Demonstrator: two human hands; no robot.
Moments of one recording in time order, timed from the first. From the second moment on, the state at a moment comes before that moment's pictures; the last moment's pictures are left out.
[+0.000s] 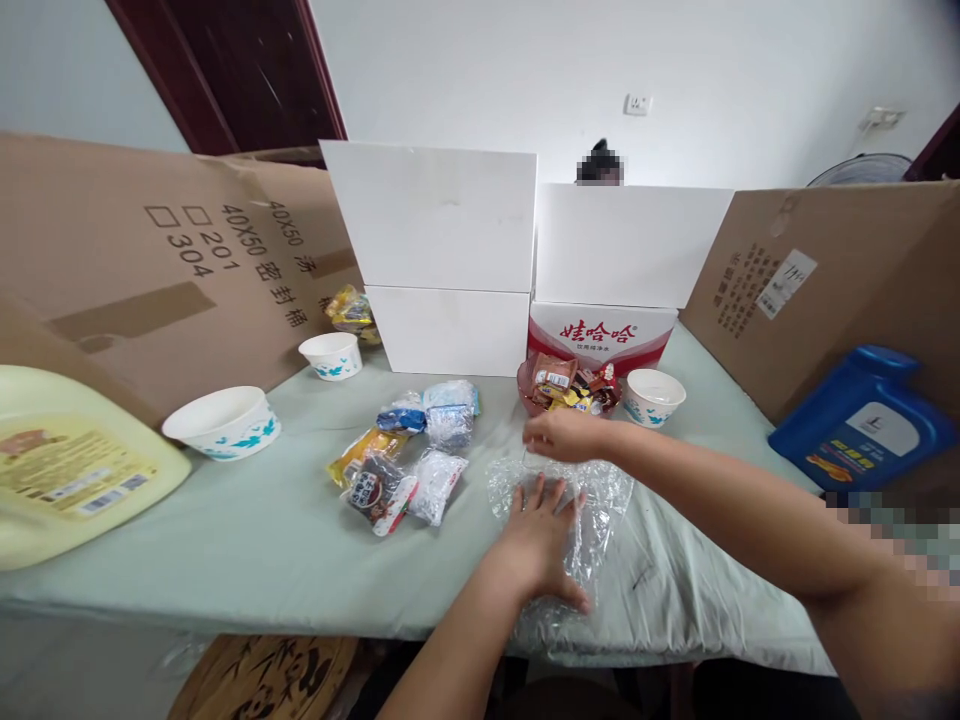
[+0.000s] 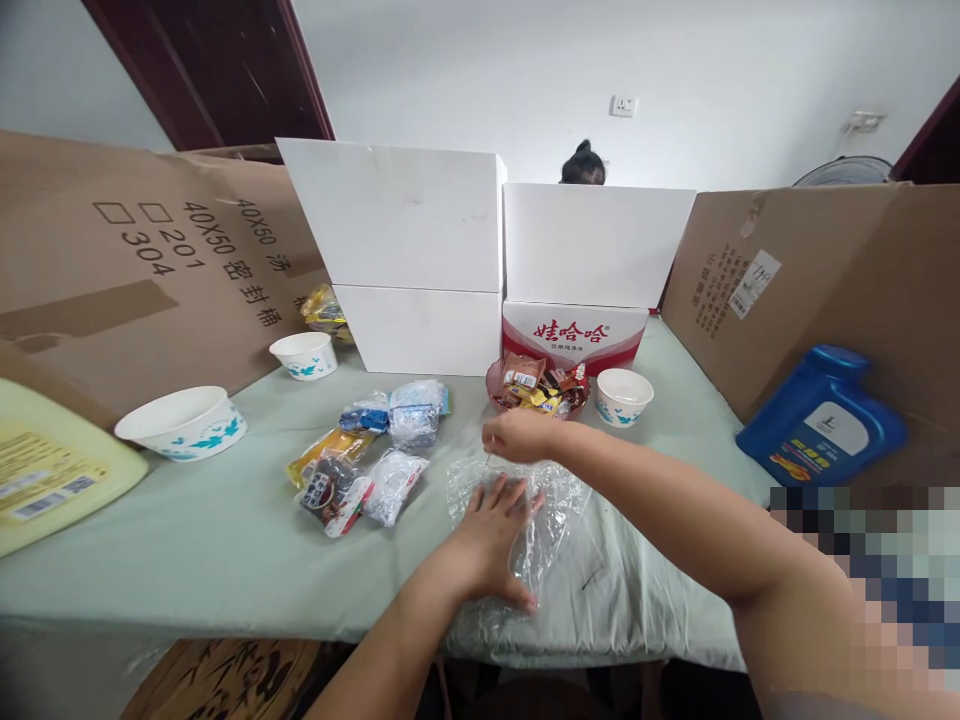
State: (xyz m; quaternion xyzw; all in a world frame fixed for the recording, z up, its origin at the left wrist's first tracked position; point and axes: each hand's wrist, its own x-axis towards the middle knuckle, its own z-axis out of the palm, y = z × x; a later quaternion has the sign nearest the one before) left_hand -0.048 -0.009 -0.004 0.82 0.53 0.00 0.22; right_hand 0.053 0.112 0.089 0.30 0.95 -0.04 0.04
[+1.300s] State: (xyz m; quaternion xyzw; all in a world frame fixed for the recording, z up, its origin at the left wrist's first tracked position) left_hand -0.072 0.011 -0.006 0.76 0.63 0.08 0.10; right_hand 0.155 0.052 -0.025 0.50 0.87 -0.03 0.01
